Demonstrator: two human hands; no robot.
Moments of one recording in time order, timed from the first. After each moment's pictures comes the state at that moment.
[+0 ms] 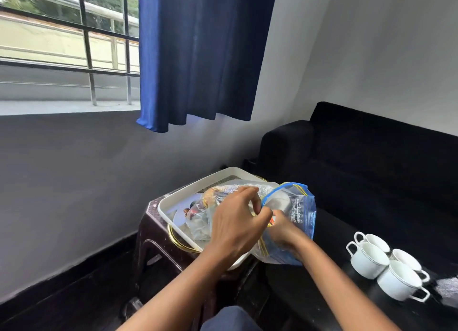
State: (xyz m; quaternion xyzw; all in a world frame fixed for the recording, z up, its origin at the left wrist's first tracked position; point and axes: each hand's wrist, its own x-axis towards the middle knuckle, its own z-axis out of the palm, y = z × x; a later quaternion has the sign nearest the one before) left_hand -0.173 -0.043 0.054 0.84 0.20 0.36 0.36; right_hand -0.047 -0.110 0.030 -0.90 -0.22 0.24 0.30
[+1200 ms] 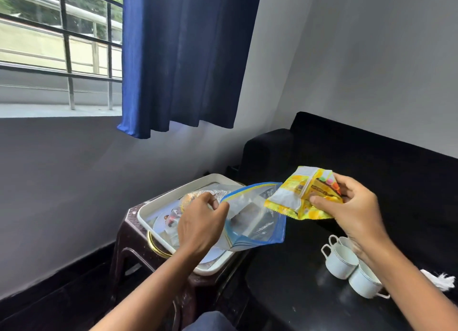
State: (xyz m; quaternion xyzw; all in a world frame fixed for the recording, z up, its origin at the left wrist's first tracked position) left_hand -0.171 -0.026 0.052 0.75 0.36 0.35 0.43; right_hand -0.044 -0.221 0.126 -0.74 -0.29 -0.08 0.60
